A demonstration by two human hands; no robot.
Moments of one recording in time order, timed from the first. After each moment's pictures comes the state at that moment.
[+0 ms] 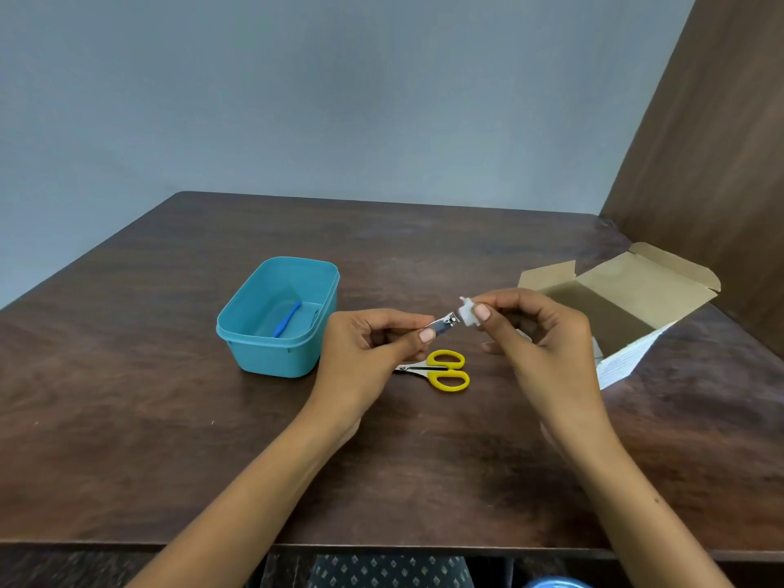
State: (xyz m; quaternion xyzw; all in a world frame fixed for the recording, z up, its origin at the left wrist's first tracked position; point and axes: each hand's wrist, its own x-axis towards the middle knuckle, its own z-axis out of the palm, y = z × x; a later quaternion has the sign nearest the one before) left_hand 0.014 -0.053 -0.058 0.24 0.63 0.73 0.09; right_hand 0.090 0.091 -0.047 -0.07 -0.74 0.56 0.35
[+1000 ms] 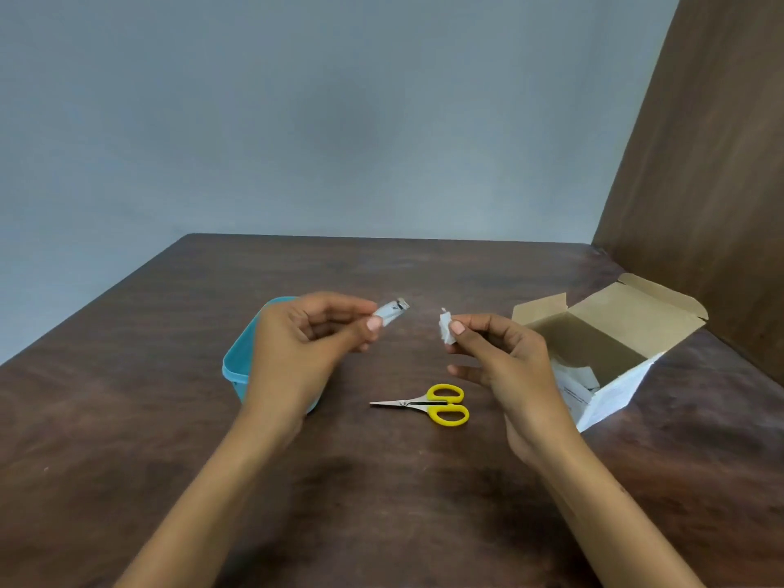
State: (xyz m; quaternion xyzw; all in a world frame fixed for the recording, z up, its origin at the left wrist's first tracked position) left_hand 0.001 -0.090 -0.011 0.24 0.66 0.71 -0.02; right_hand 0.071 0.078 -0.036 -0.14 -0.63 0.71 0.28
